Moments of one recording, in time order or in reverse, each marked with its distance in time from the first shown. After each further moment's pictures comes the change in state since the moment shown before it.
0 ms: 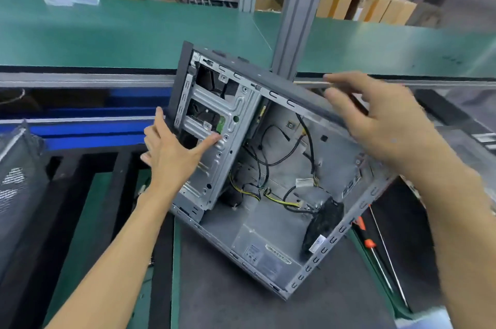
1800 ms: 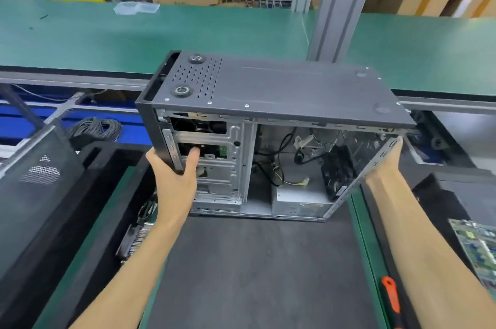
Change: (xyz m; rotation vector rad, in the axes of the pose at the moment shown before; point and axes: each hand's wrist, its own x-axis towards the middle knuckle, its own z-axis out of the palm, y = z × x) left_hand -0.014 0.012 0.067 -0.408 0.345 -0.181; right_hand 0.101 0.208 0.162 1.423 0.150 1.080
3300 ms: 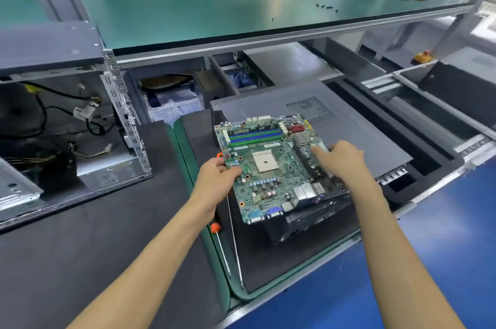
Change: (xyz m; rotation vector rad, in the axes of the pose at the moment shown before) left_hand -0.336 0.076 0.248 0.128 -1.021 -0.264; right_hand -0.099 -0.127 -0.397 -1.457 0.372 -0.076
